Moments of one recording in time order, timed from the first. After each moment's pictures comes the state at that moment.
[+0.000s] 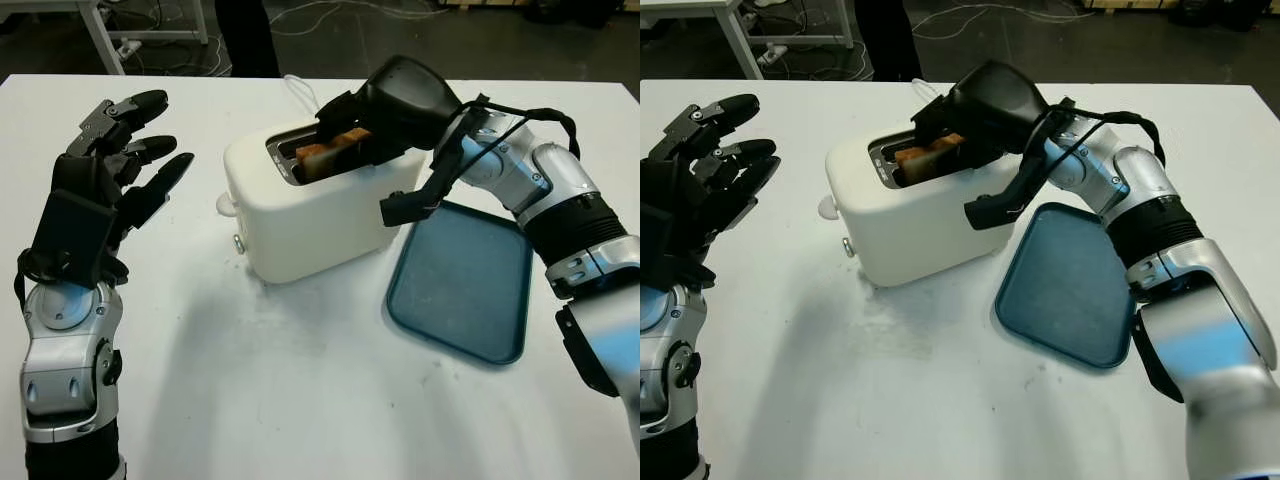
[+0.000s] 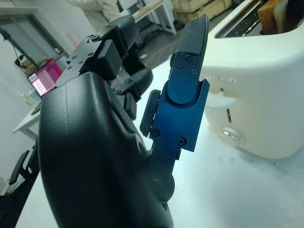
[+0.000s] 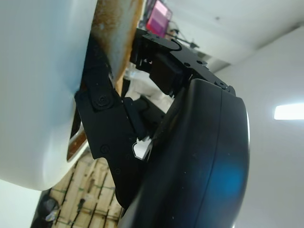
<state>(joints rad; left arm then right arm) -0.19 0.21 0.22 -0.49 -0.07 0.34 -0.05 -1.10 -0.51 0.45 0.76 -0.73 -0.68 -0.03</state>
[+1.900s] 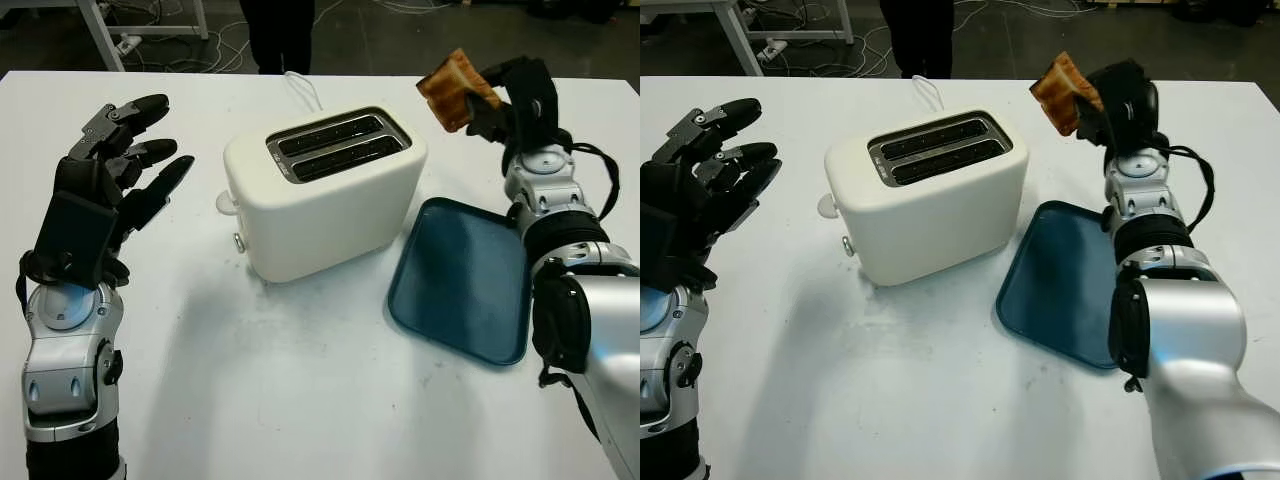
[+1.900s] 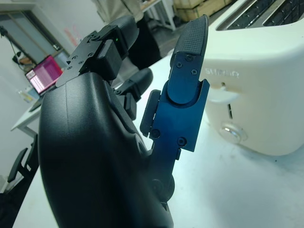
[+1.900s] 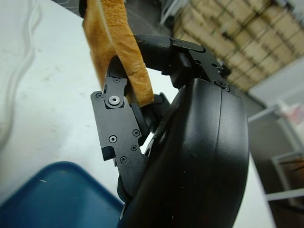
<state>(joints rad) -0.18 0.21 0.22 -0.48 -0.07 0.33 -0.06 -1.11 -0.37 -0.20 1.25 -0.03 -0.10 -0.10</state>
